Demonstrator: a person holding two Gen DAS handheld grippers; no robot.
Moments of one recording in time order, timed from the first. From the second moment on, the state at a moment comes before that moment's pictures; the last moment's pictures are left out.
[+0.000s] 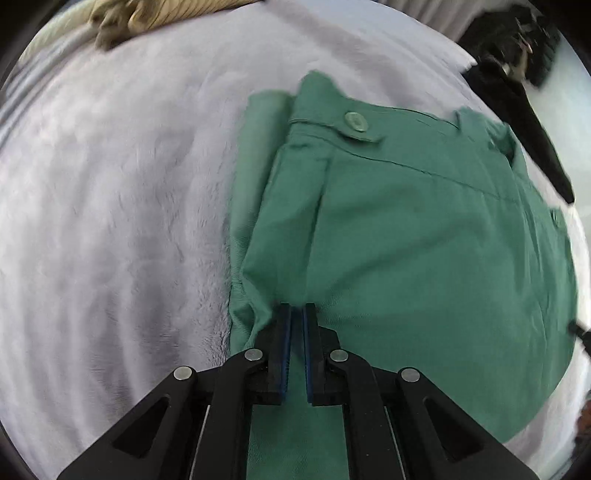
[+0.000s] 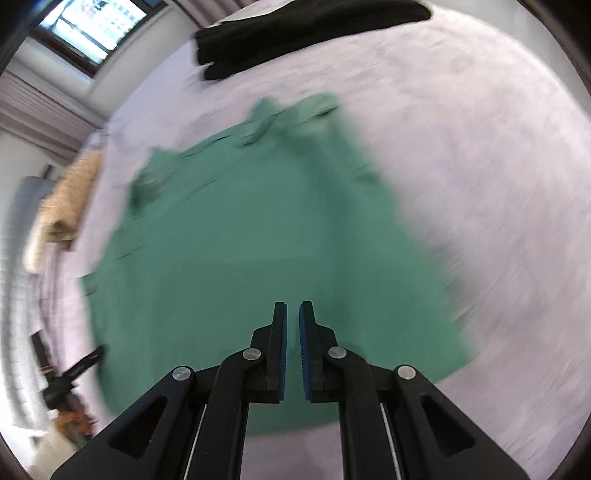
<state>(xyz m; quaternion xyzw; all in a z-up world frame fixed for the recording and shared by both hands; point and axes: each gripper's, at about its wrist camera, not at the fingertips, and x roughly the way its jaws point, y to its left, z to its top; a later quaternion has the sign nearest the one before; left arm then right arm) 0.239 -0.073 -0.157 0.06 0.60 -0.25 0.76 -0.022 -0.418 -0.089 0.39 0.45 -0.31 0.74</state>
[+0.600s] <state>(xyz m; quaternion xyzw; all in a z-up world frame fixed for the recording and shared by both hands) 0.191 -0.032 -0.088 0.14 0.60 -0.23 0.75 -0.102 -0.393 -0.077 0.49 0.40 -0.32 0.70</state>
